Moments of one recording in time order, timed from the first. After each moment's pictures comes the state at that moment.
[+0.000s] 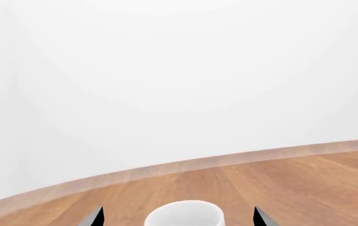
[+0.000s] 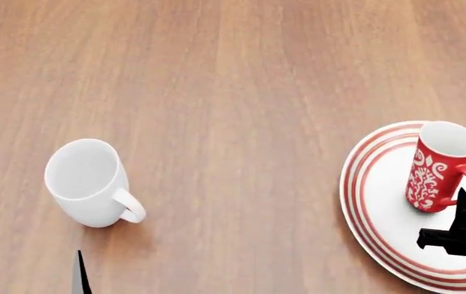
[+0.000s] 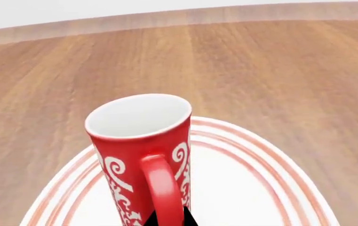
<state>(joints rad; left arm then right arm) -0.18 -0.34 0.52 -0.37 0.06 0.85 -0.61 0.73 0.68 -0.54 0.82 0.93 -0.10 -0.19</state>
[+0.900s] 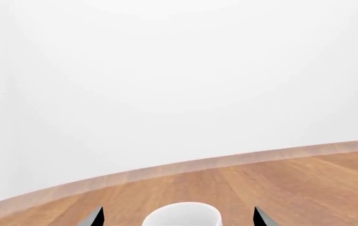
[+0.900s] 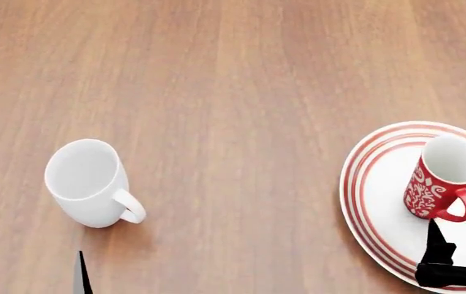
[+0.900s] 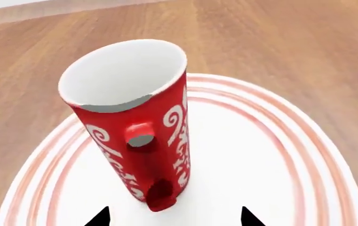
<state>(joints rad) -0.18 -0.35 0.53 -0.37 0.06 0.86 -0.62 0.70 0.62 -0.52 1.01 0.92 -0.21 -0.35</state>
